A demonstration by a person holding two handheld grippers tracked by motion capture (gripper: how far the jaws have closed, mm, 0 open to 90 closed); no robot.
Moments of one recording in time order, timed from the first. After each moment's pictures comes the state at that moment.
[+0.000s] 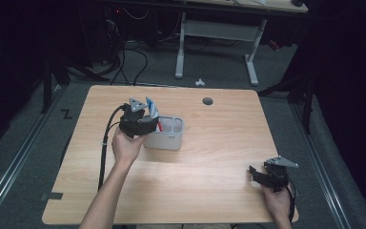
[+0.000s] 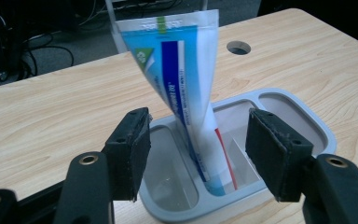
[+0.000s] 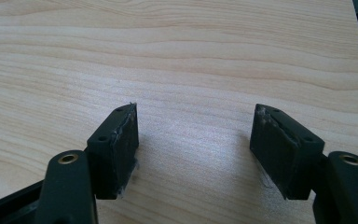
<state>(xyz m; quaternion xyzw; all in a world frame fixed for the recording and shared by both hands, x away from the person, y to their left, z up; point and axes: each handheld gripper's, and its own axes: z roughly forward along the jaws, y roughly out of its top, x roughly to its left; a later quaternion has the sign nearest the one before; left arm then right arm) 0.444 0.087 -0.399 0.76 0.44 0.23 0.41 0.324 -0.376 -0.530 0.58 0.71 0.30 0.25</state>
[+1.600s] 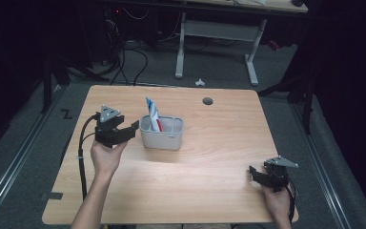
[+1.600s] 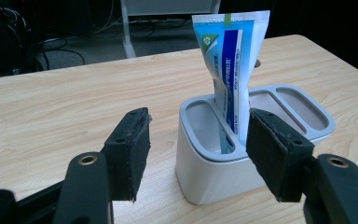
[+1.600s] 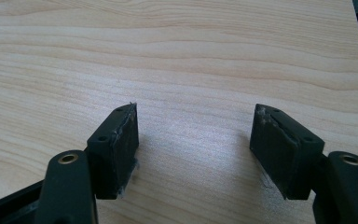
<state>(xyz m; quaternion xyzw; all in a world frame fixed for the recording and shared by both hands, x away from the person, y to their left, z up) 0.409 0.145 -0.395 0.72 0.47 0.23 0.45 0.325 -0.376 -0.530 0.58 0.71 0.30 0.25</state>
